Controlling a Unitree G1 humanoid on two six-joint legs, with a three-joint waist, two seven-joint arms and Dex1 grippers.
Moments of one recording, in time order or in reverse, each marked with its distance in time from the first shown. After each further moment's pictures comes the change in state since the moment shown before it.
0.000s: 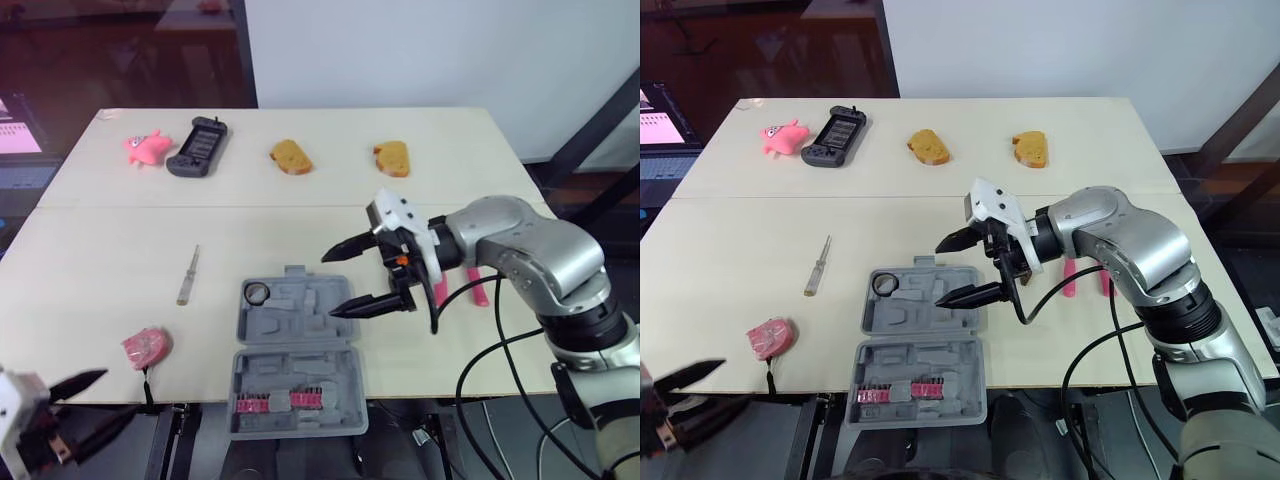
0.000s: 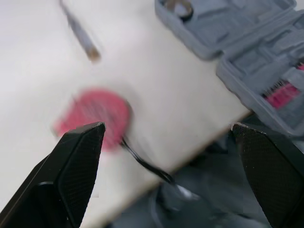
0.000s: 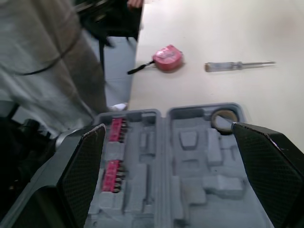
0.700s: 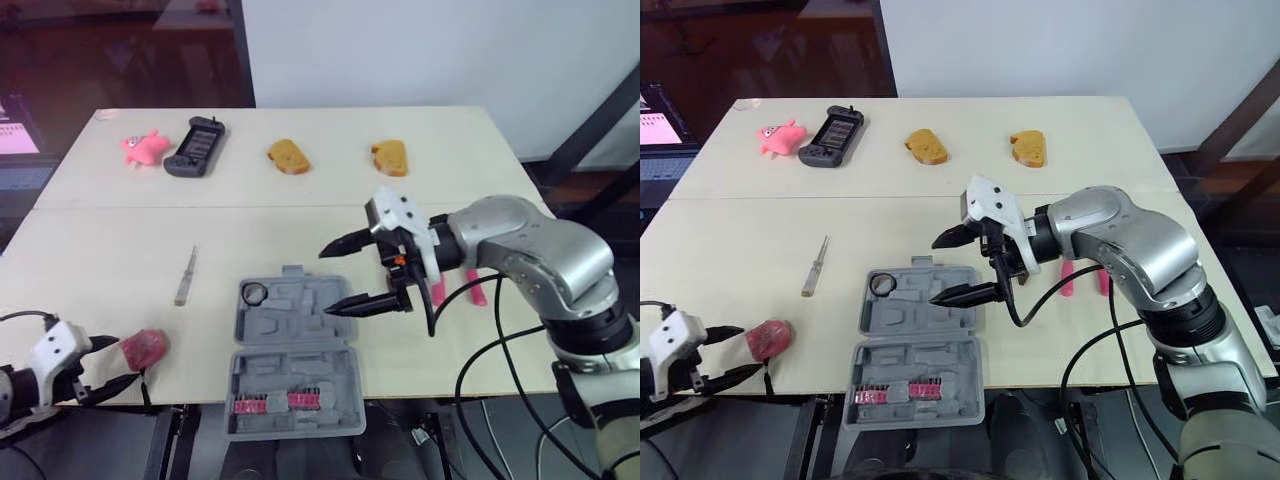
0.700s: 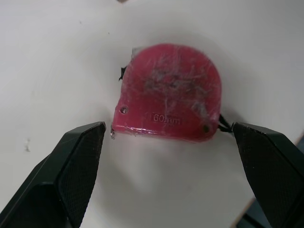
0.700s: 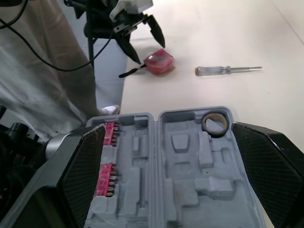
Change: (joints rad) left arm -0.526 0.135 -0.364 0.698 0.344 -0.285 -0.071; right arm 0.028 -0.006 -0.021 -0.064 0.019 0.032 -0.103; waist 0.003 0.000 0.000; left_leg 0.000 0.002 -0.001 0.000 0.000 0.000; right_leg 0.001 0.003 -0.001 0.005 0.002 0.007
